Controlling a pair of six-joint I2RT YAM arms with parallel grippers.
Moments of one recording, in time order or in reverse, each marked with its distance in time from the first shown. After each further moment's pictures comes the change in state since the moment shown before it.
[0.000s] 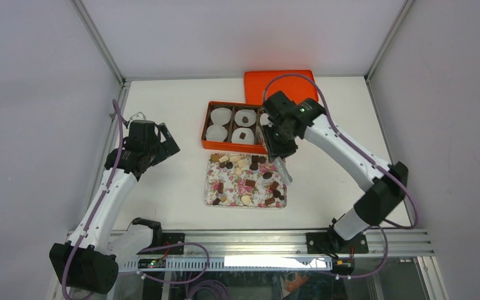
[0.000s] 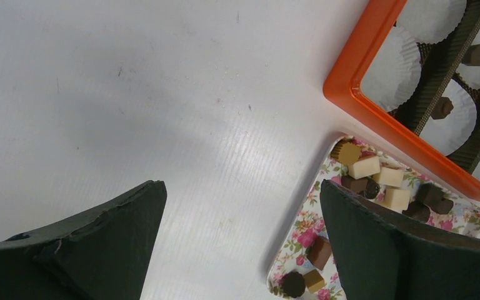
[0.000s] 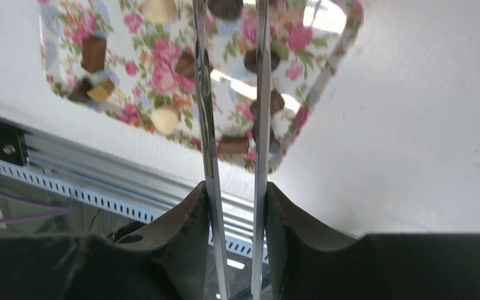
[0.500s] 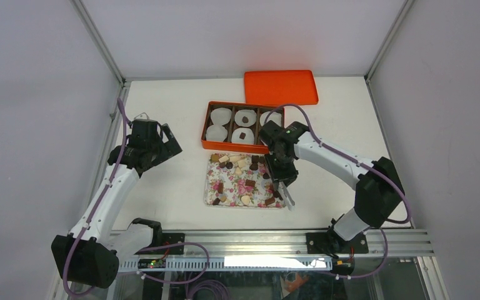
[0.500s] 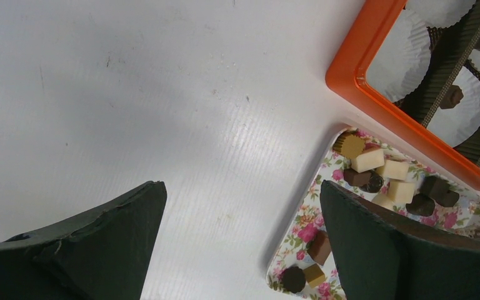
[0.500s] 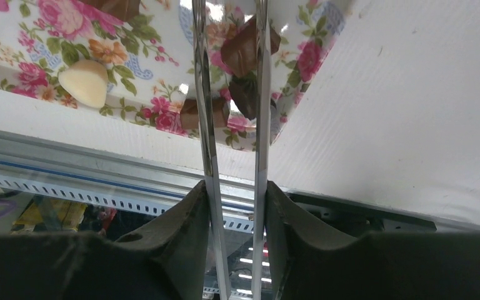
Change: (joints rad) left arm 0.000 0.052 0.000 0.000 0.035 0.000; right arm 0.060 -0.082 -0.397 0.067 -0.022 0.116
